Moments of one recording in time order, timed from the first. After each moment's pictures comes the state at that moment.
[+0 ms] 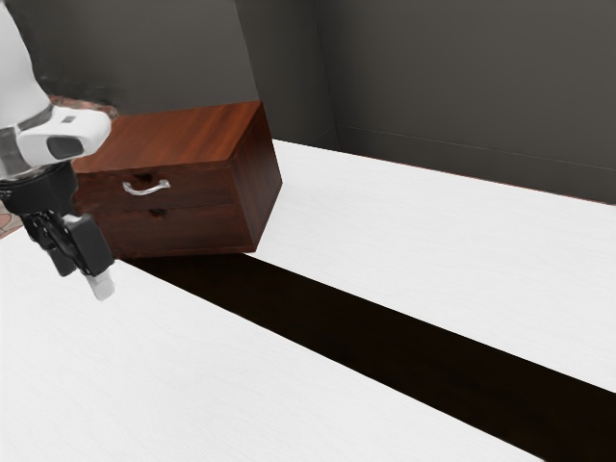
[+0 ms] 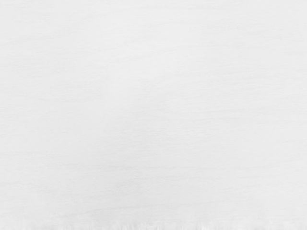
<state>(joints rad) 0.14 -0.49 0.07 -1.91 0.01 1.39 0.25</state>
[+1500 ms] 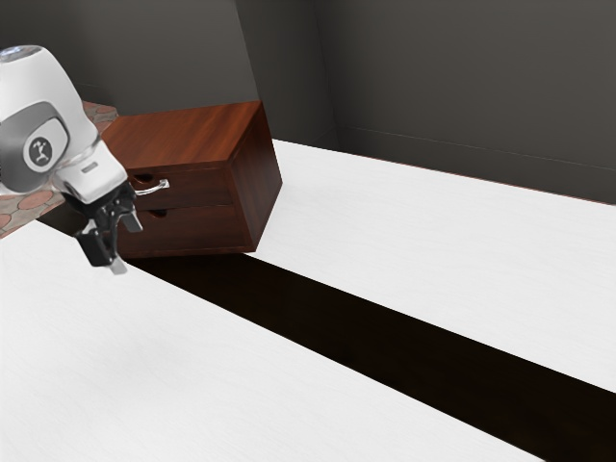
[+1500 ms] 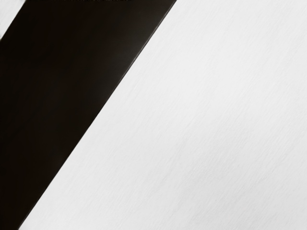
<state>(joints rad) 0.25 -0.09 0.18 -1.82 0.04 1.88 1.38</state>
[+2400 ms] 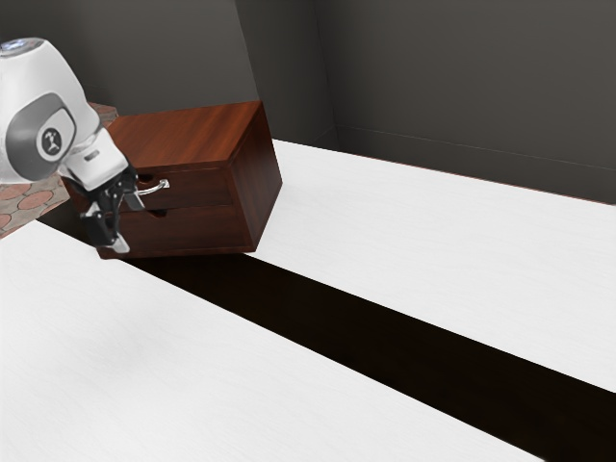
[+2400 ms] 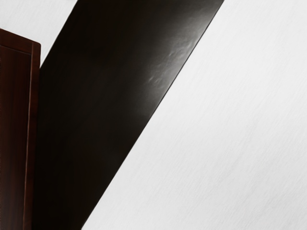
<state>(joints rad) 0.23 0.01 0.24 -1.71 0.04 1.95 1.46</state>
